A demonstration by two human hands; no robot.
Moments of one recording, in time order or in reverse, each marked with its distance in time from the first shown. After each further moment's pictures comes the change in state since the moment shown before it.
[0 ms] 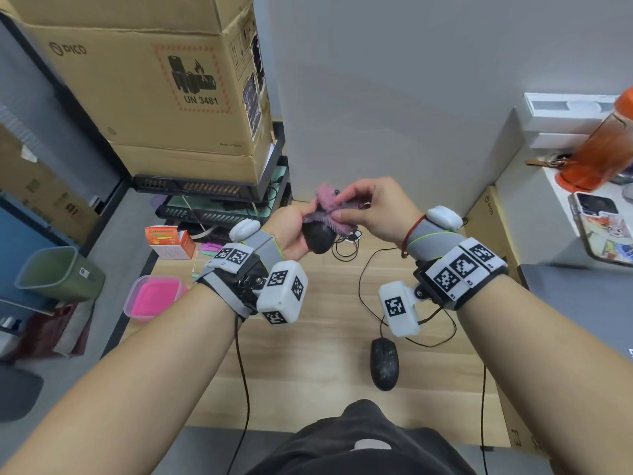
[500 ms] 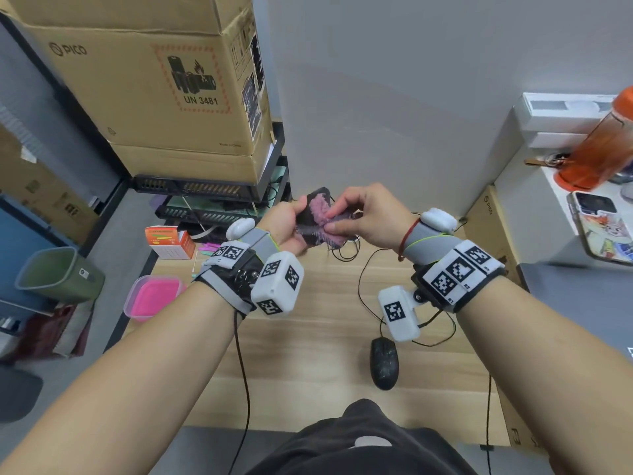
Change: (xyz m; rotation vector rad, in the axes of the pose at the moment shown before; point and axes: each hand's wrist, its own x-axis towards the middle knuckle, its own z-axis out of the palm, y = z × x) left_hand -0.006 0.009 0.001 -0.117 0.006 -0.057; right_hand -0.004 0.000 0.006 0.001 -0.117 -0.060
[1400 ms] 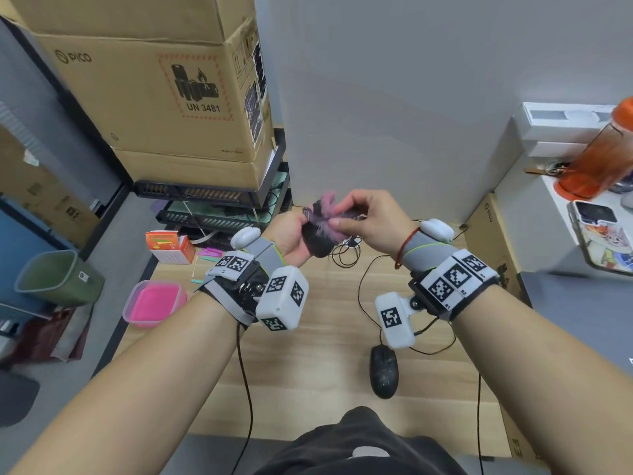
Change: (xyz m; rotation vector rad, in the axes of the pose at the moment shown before) left_hand 0.001 -0.007 0.003 0.038 -0.043 0.038; right_hand 0.006 0.008 0.001 0.118 0.089 0.042
